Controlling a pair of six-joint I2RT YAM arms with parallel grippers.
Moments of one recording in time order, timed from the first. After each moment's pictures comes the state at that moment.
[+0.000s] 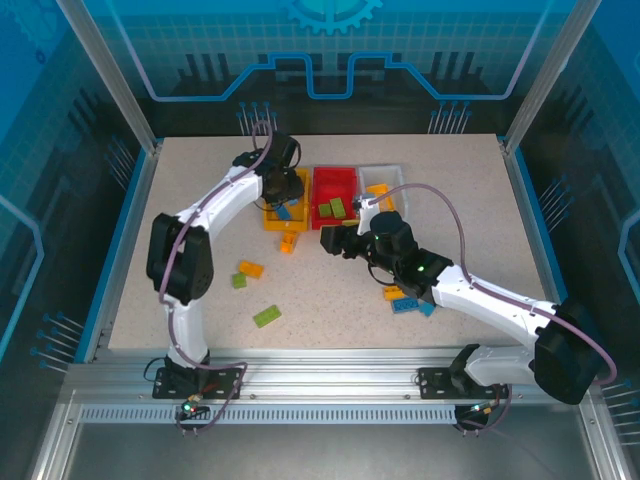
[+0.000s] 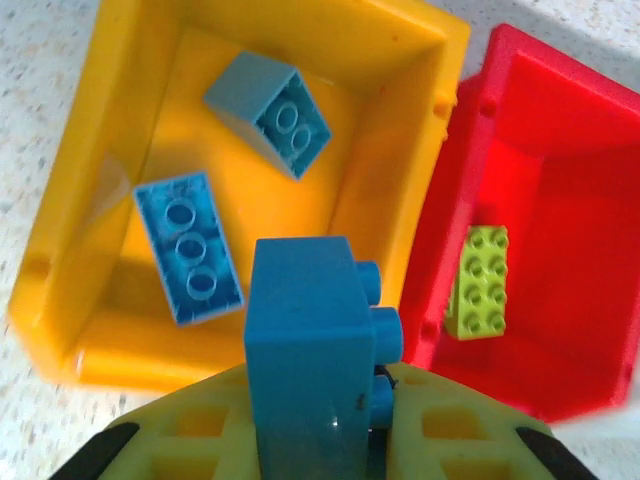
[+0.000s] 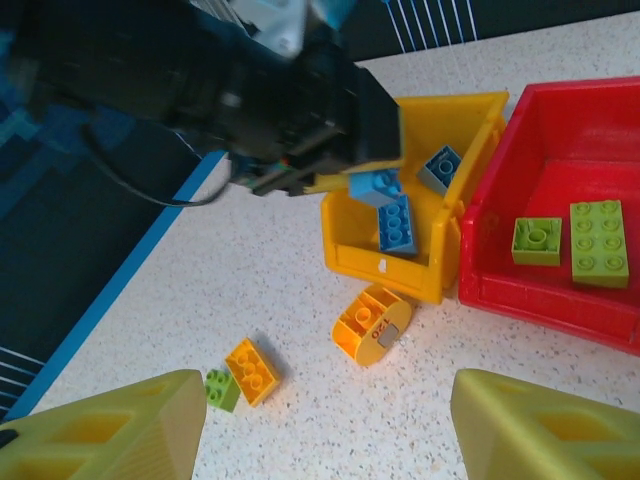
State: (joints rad) left arm -0.35 2.00 1.73 -0.79 -0.02 -0.72; right arm 0.77 1.25 0.82 0.08 0.04 0.54
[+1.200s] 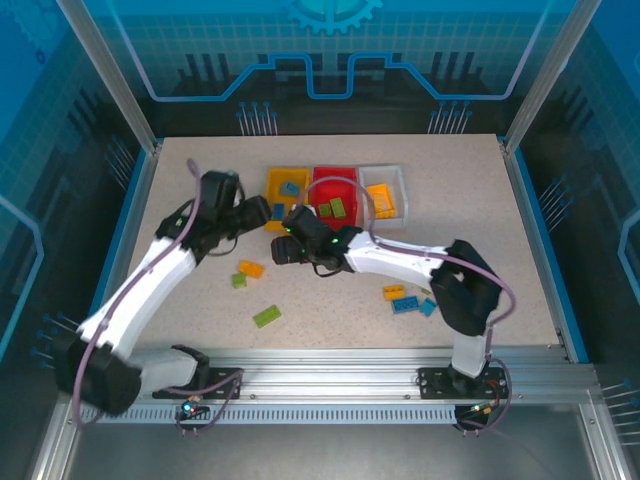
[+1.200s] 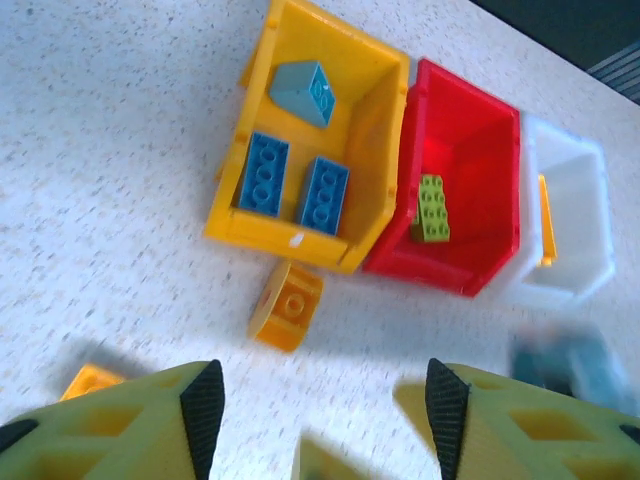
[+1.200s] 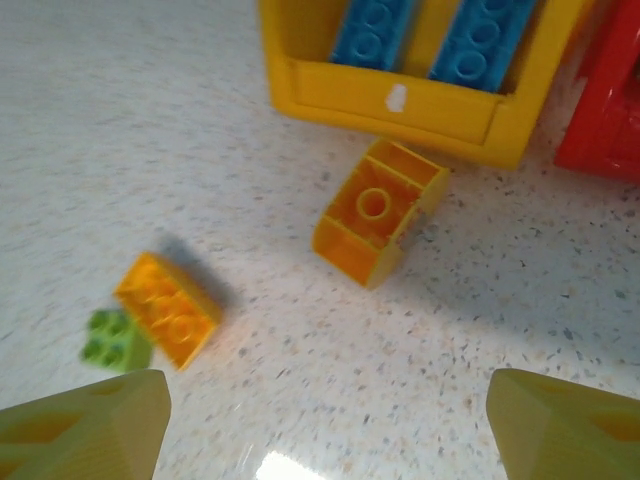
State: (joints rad) left arm -0.32 1.15 1.05 -0.64 0.00 -0.69; right arm 0.93 1.91 1.41 -0.40 0.17 0.70
